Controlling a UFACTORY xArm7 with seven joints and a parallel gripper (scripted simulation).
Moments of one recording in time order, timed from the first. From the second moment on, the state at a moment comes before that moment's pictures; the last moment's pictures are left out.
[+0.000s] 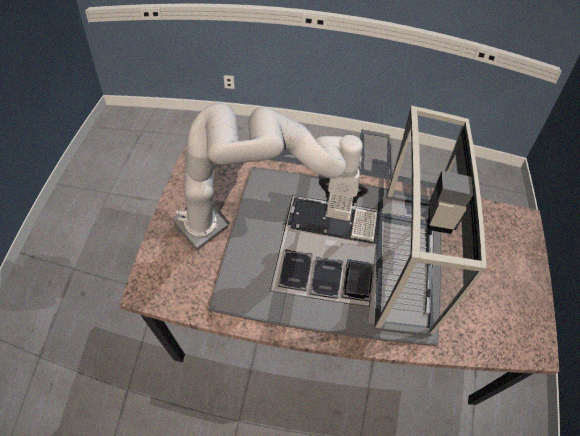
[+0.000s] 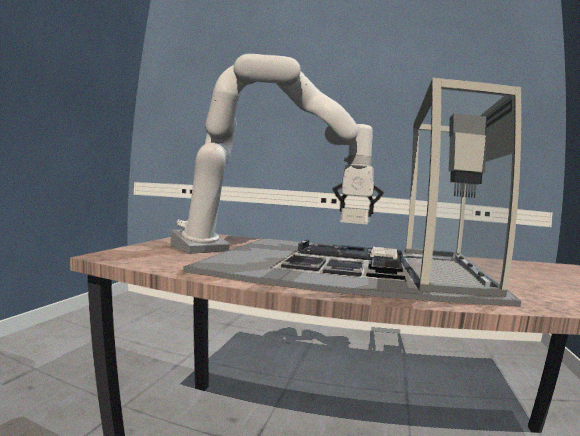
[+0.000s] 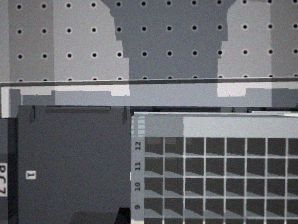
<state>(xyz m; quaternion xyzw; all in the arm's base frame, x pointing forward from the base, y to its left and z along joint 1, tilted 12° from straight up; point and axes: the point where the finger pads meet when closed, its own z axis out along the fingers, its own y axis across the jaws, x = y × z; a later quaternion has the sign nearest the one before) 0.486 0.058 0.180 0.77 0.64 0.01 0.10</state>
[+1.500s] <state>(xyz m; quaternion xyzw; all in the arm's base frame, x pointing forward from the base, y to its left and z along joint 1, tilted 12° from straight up) 0.496 0.049 0.116 0.77 0.64 0.01 0.10</state>
